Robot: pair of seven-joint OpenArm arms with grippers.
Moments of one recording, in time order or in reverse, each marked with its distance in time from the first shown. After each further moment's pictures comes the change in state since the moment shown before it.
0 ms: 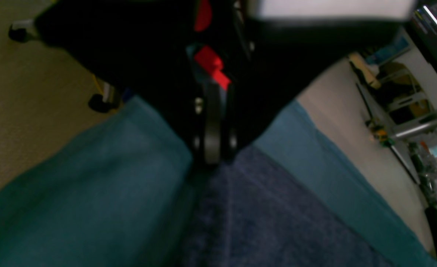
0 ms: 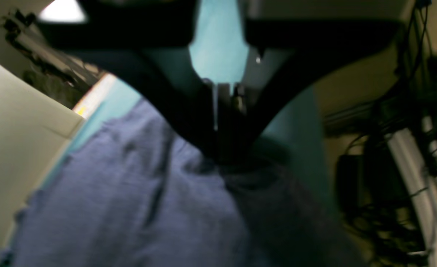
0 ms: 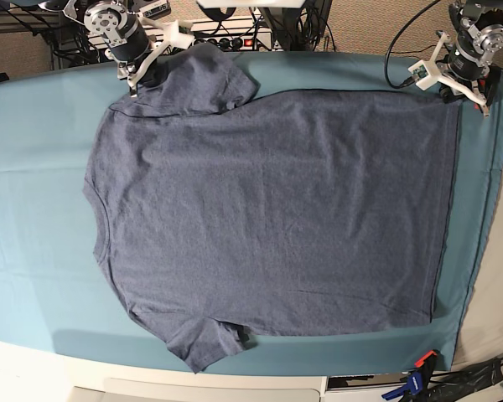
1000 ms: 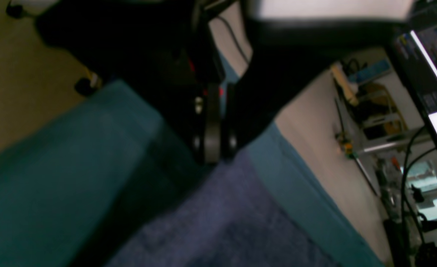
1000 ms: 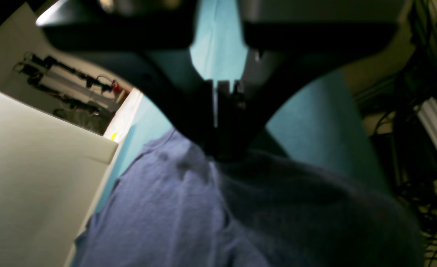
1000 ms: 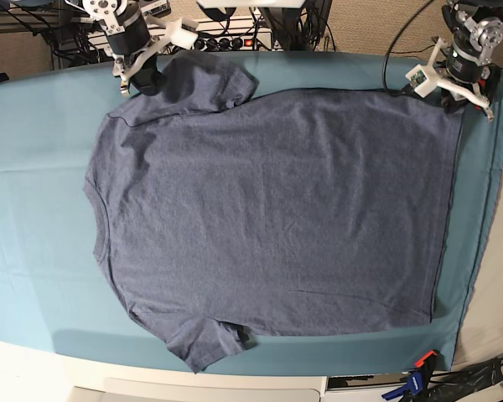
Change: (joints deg) left arm 3.0 0.0 0.0 8.3 -0.2 4.5 6.6; right arm -5.8 0.0 0.1 8.0 -4.7 -6.9 -6.8
